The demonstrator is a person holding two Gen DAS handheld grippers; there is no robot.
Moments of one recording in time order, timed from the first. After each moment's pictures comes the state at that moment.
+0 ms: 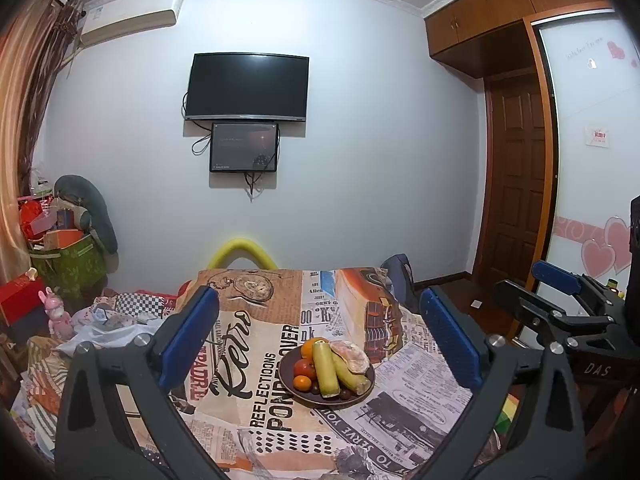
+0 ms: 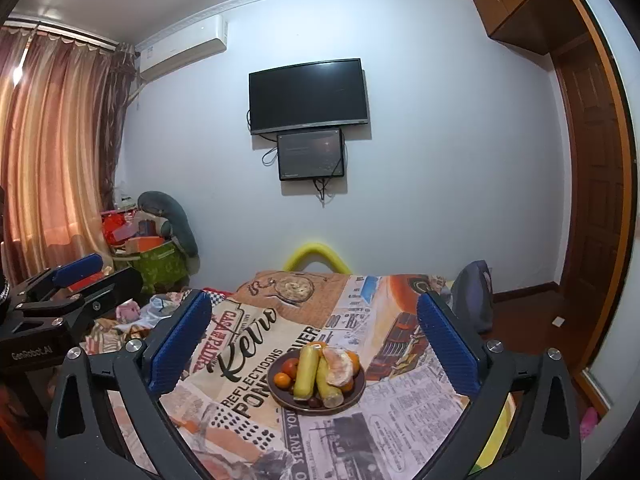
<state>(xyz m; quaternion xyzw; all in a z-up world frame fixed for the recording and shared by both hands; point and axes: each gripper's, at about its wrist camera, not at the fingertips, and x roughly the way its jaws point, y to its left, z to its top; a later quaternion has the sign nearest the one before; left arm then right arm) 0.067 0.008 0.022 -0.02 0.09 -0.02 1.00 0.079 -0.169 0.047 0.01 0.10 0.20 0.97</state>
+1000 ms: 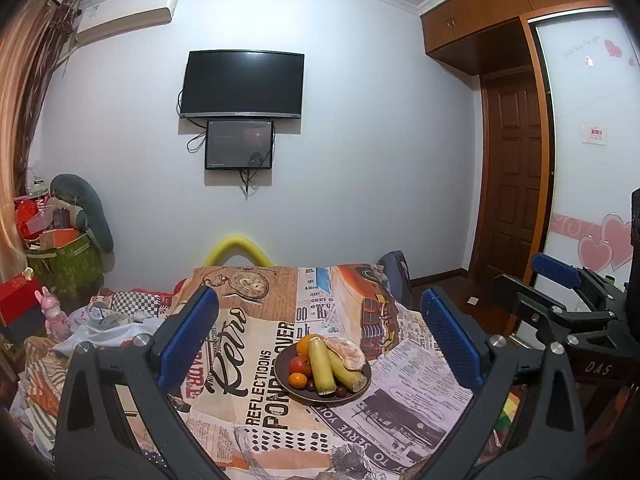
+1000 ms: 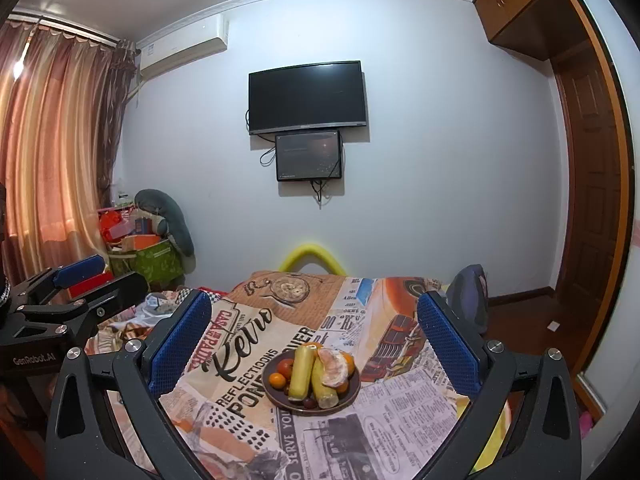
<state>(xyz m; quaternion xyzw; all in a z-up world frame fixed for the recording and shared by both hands) 0.067 0.008 0.023 -0.02 0.10 -0.02 0.99 0.075 -0.171 0.050 0.00 0.10 0.20 0.97</state>
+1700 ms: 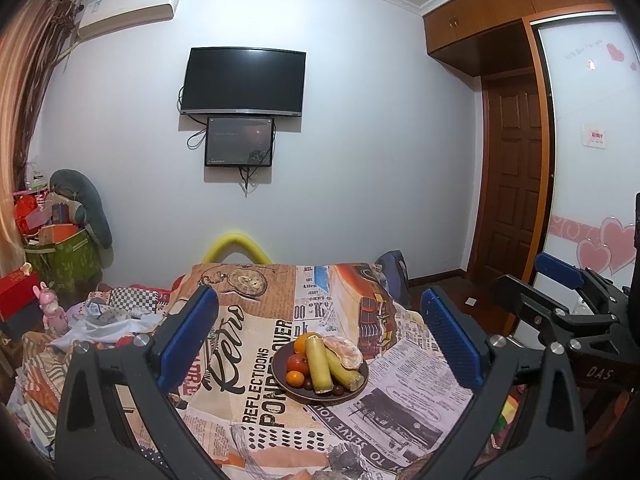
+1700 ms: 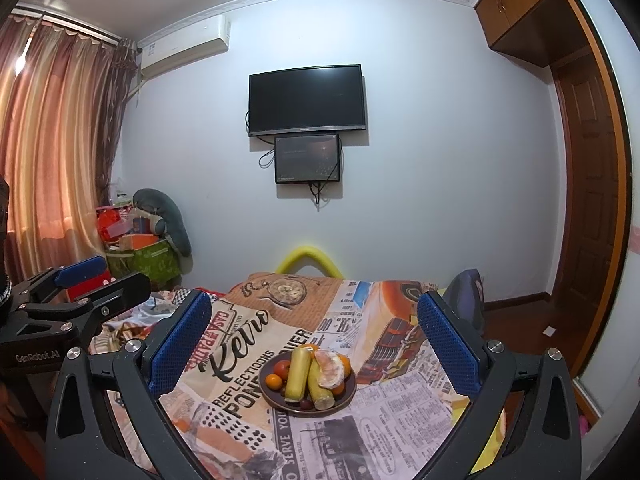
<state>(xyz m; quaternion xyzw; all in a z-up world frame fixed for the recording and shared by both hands) 0.070 0.011 0.023 -0.02 0.10 -0.03 0.99 0.072 -0.170 0.054 -0.01 0.10 0.19 0.98</state>
